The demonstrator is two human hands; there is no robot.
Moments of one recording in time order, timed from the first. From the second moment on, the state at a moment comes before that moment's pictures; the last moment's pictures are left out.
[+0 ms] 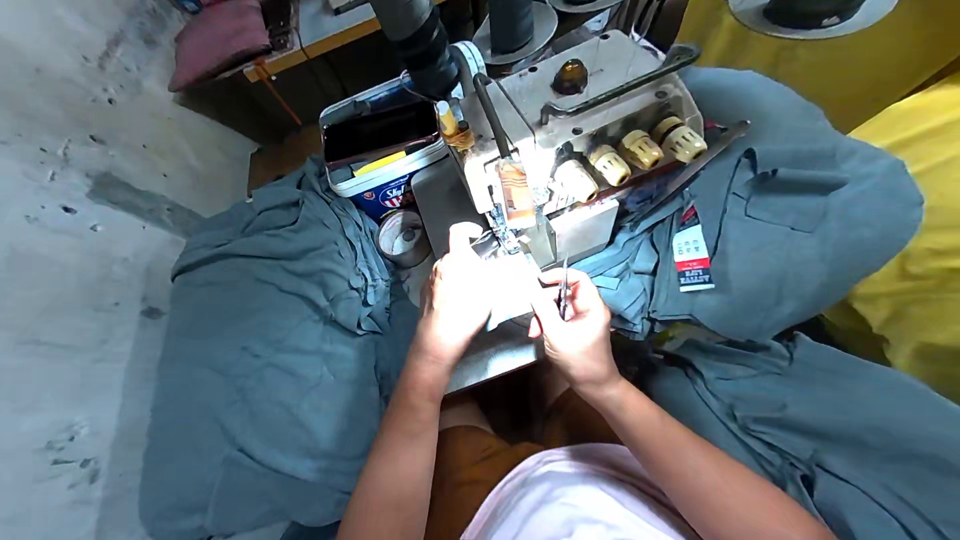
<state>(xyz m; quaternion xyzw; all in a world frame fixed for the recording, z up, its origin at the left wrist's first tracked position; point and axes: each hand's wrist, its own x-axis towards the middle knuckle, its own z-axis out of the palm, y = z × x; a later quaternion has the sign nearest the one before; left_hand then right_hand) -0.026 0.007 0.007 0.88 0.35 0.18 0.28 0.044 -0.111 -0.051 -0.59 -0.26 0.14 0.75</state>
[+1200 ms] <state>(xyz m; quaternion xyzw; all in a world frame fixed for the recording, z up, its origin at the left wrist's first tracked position) -0.061 0.005 -0.019 0.92 0.28 0.26 0.08 0.070 -0.129 -0.058 -0.73 -0.43 0.00 0.53</state>
